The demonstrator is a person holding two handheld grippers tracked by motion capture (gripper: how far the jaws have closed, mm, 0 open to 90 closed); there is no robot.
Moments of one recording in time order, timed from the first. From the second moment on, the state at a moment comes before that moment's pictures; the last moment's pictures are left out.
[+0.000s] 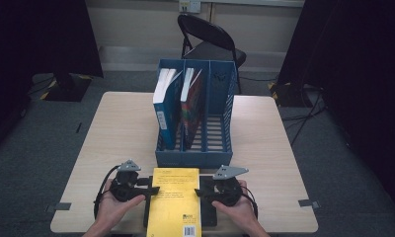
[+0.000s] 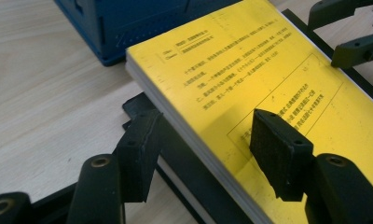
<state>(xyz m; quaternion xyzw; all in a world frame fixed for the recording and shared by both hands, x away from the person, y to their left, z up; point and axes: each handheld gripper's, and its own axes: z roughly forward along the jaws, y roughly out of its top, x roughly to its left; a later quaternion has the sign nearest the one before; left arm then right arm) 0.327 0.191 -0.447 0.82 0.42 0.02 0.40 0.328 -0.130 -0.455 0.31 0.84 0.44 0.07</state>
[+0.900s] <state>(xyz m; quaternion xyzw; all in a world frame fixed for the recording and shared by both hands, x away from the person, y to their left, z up) 0.323 0.187 -0.445 0.81 0.40 0.02 0.43 0.325 -0.125 -0.459 0.30 0.84 0.45 0.05</state>
